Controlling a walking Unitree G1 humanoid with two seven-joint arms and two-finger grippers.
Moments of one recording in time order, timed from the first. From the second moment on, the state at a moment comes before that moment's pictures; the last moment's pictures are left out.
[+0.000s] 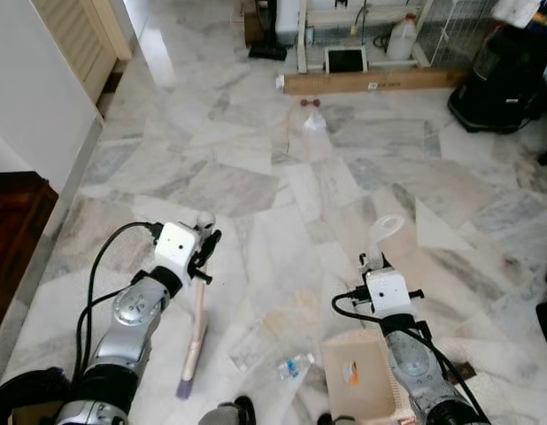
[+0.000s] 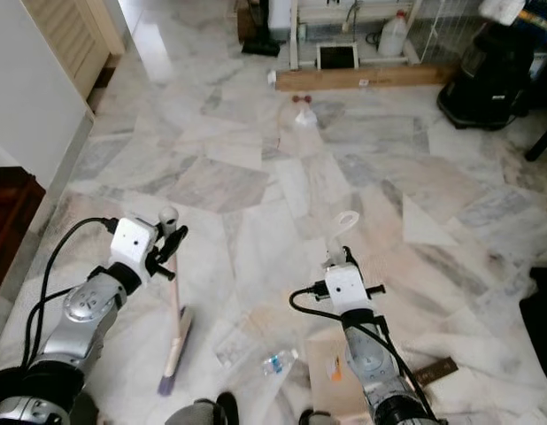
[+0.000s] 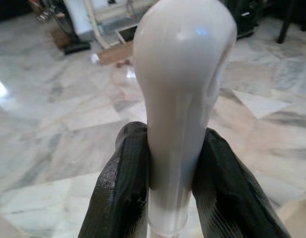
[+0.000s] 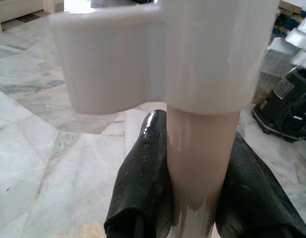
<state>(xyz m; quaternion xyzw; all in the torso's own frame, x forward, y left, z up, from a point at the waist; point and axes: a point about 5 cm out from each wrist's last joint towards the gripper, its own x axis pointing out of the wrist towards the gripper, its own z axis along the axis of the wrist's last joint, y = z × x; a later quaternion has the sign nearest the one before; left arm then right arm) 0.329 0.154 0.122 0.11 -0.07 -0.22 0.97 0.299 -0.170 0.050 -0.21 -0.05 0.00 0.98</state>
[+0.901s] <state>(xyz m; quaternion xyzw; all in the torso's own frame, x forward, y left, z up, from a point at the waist) 0.337 0.141 0.160 -0.07 -0.06 -0.27 0.96 0.320 -0.145 0.078 -0.20 -0.11 0.00 0.97</state>
